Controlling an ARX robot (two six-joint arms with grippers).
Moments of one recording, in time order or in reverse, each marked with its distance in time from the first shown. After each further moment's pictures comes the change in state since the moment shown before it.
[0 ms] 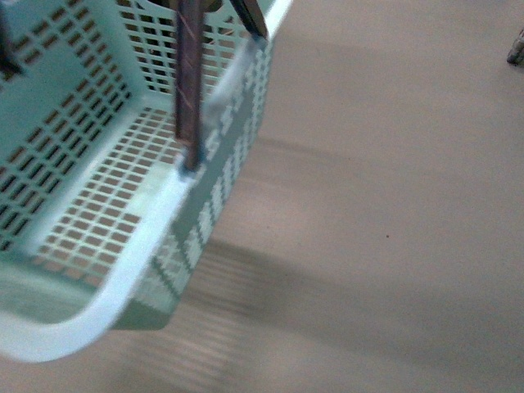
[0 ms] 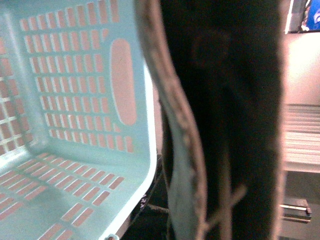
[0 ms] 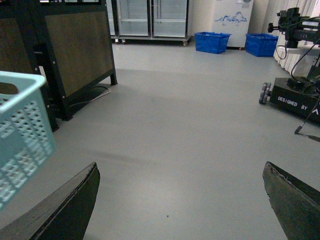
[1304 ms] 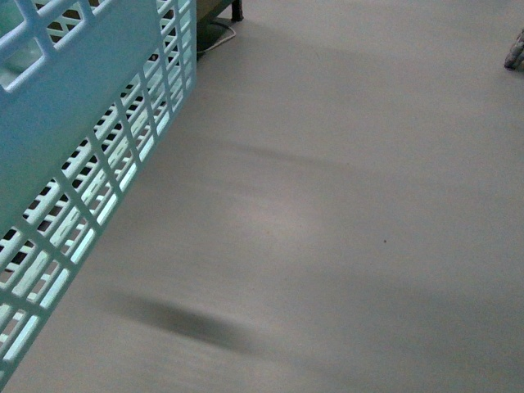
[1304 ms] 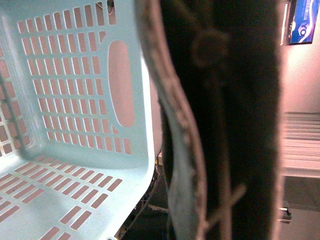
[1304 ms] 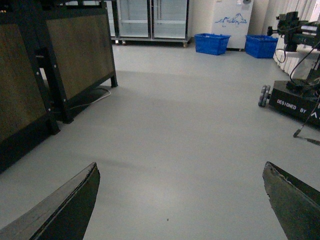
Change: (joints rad) left arm 0.078 -0.527 0.121 -0.655 0.016 0.028; right arm 0.000 0.000 0.000 0.000 0.000 0.000
